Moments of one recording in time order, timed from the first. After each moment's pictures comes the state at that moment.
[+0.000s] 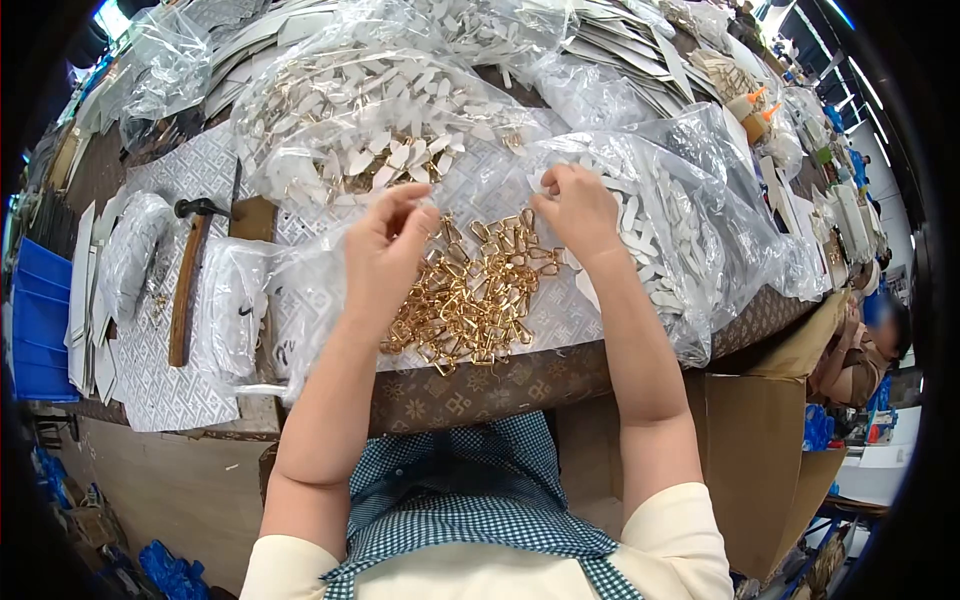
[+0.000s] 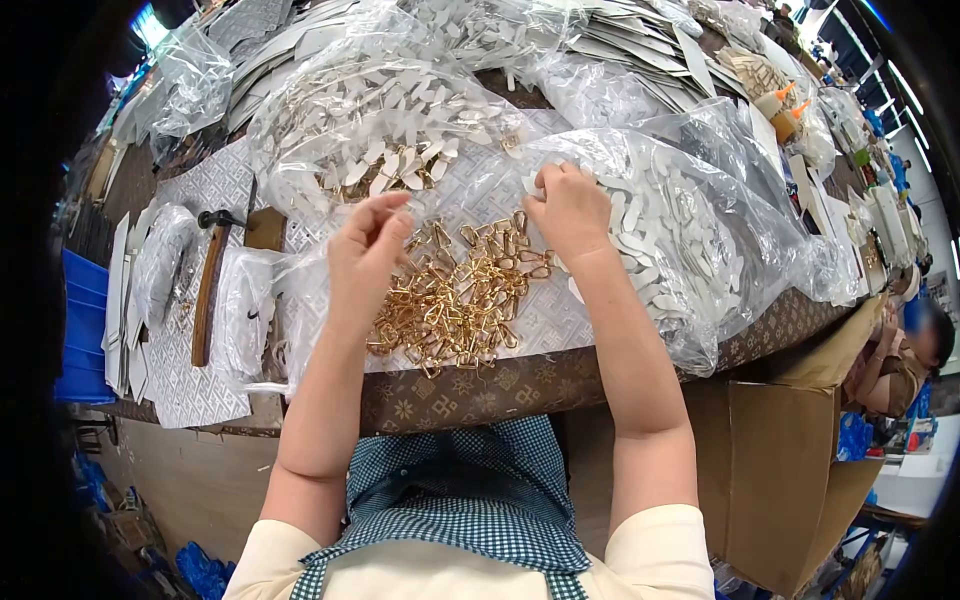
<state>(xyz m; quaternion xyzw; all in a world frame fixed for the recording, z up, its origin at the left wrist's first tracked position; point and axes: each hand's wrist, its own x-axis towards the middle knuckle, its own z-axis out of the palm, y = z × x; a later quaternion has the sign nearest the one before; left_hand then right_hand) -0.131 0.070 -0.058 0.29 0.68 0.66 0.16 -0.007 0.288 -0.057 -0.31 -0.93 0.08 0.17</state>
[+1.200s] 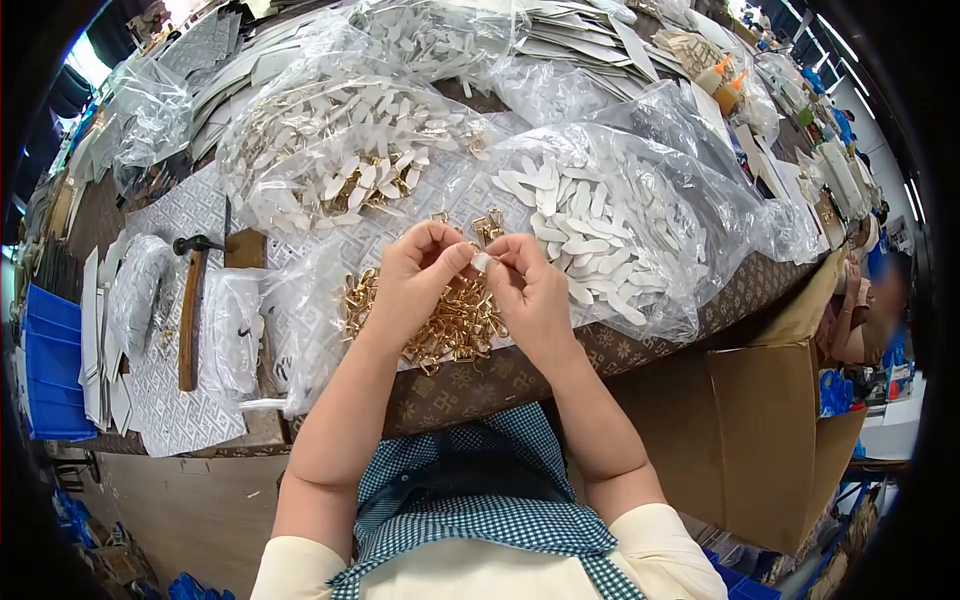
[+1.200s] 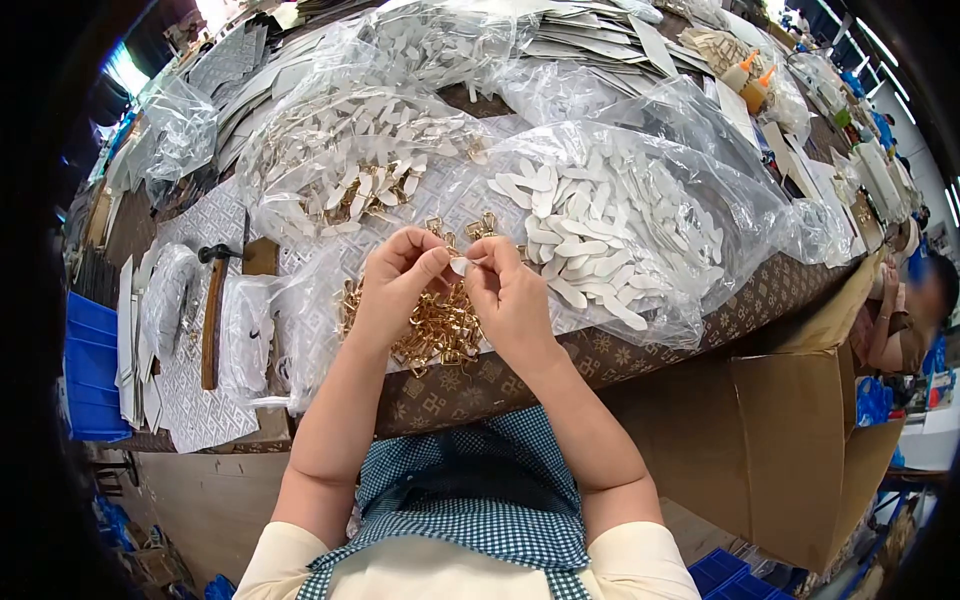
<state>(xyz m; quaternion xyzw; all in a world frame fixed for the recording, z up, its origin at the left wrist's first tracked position) -0.096 0.088 -0.058 0.35 0.55 0.66 0.36 0.047 0.175 -0.048 -0.27 -0.75 0.51 0.33</state>
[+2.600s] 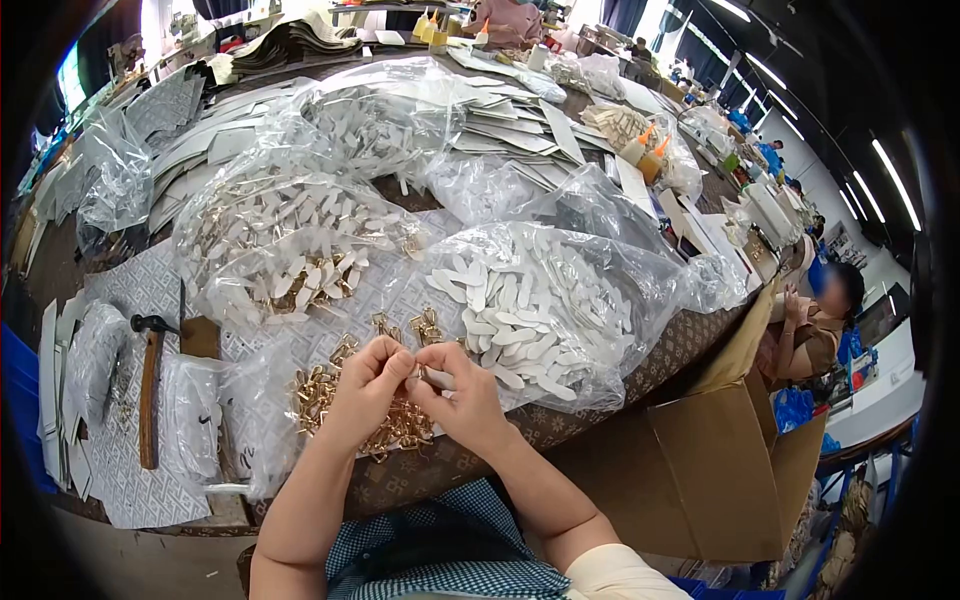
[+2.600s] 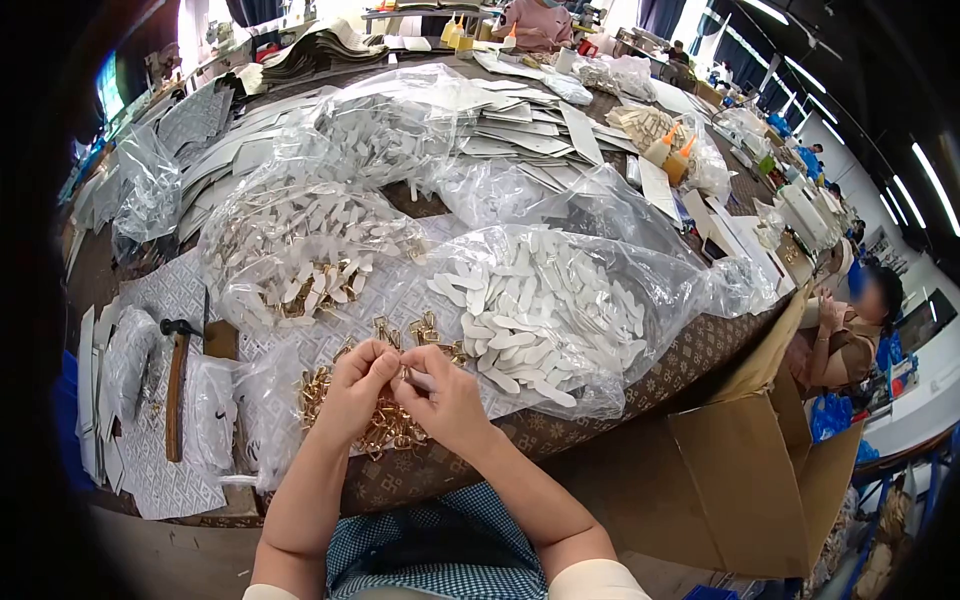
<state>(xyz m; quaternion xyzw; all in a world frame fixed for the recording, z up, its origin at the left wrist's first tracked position) -0.084 0.082 -0.049 0.34 0.54 0.65 0.41 0.053 0.166 -0.035 -0.23 -0.79 0.46 0.33</state>
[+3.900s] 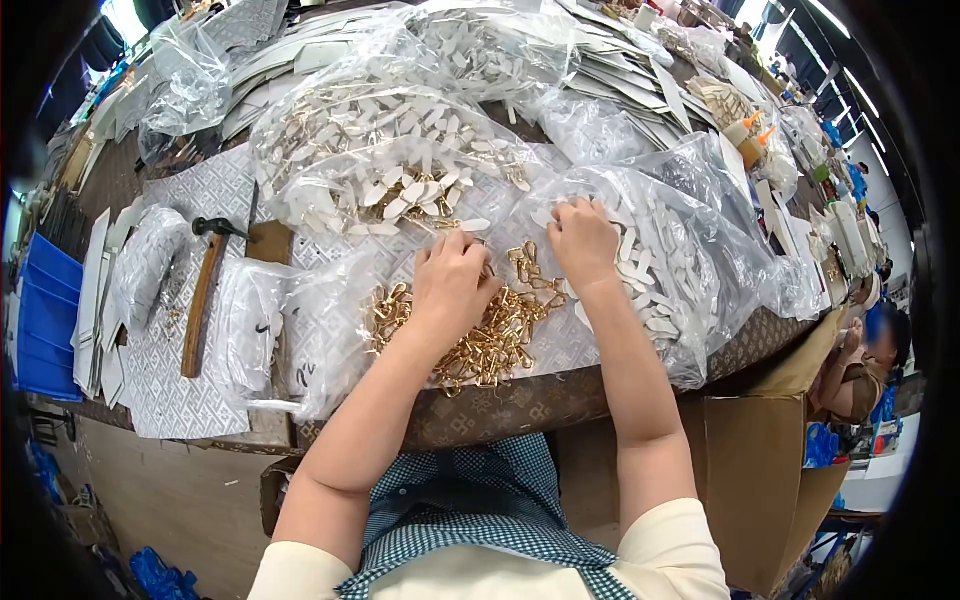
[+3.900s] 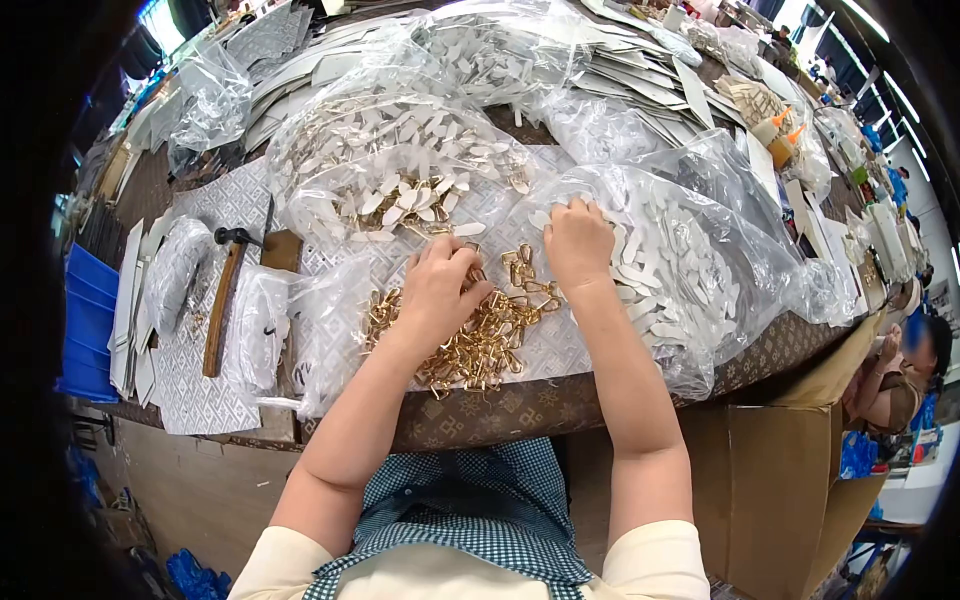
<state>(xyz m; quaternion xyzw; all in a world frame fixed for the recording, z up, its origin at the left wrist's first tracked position) -0.104 0.103 -0.074 0.50 0.80 0.34 -0.02 -0.009 0.295 -0.072 -0.33 -0.93 -0.04 0.18</state>
